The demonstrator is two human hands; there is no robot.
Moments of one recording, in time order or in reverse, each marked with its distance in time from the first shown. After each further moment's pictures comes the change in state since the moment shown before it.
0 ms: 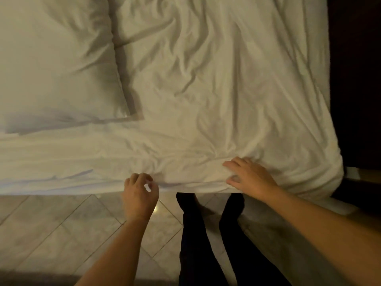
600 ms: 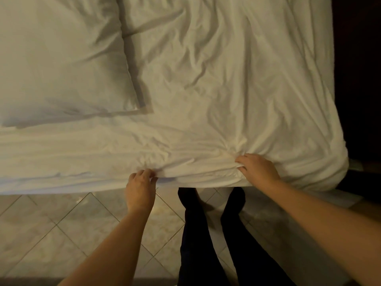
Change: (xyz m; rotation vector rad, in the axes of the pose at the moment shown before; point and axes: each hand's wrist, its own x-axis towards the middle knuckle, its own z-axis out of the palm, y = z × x) left_hand 0.023 -0.055 0.004 0.079 -0.194 0.012; right_hand 0.015 -0.029 0.016 -0.010 0.057 0.260
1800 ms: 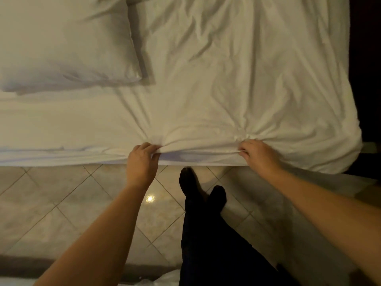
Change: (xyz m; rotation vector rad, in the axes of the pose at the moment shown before) left_hand -0.012 -0.005 0.013 -0.072 0.115 0.218; right_hand -0.017 0.009 0.054 0.110 0.221 -0.128
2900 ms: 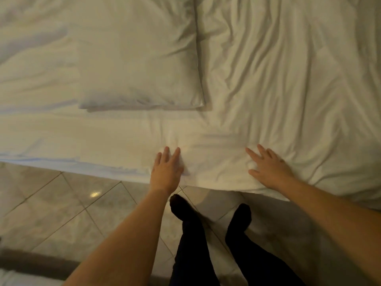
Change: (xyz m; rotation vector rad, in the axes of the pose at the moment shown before) left_hand 0.030 -0.098 -0.071 0.060 -0.356 -0.188; right_hand 0.074 -0.138 -0.008 -0.288 -0.500 0.192
